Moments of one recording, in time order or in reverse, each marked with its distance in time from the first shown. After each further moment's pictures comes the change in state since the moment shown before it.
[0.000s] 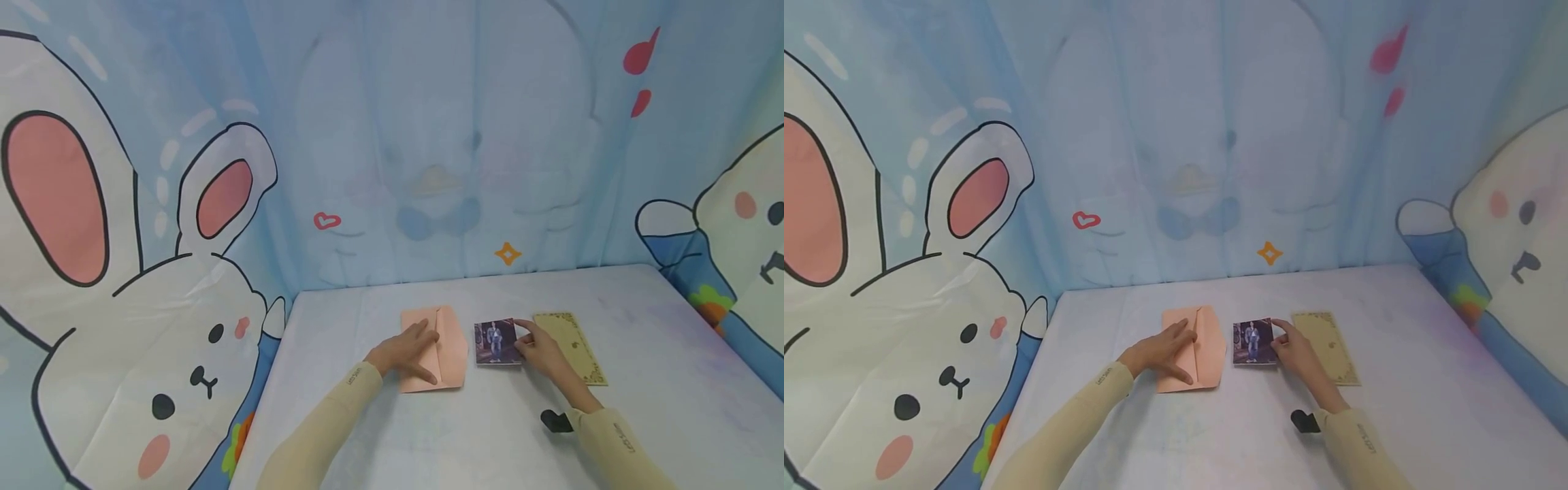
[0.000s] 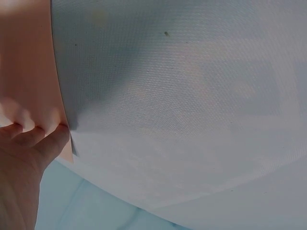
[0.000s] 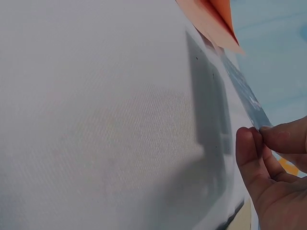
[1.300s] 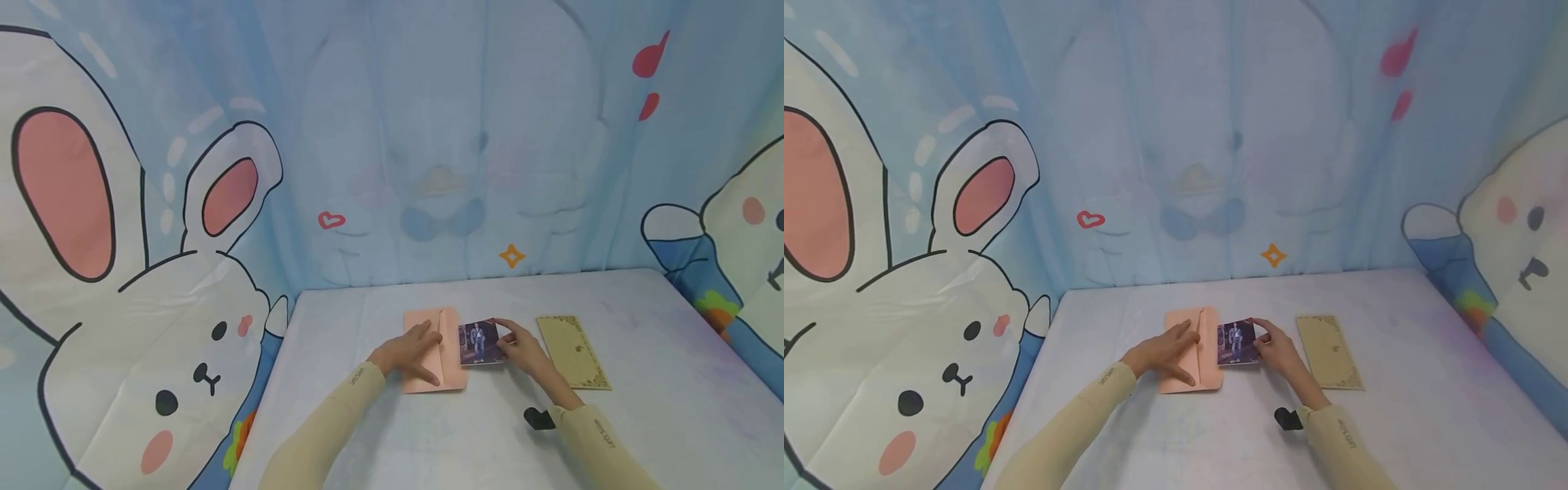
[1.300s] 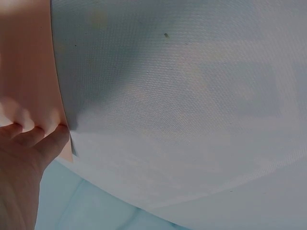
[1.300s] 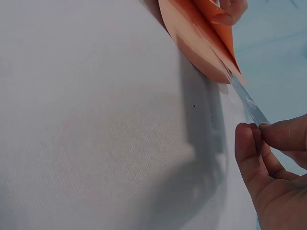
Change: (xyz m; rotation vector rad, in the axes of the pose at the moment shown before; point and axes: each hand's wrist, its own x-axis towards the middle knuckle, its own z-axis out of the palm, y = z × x) left_hand 0.003 -0.001 0.001 0.008 -0.009 -0.030; right_hand 0.014 -0.028 0.026 0.077 -0.051 0.008
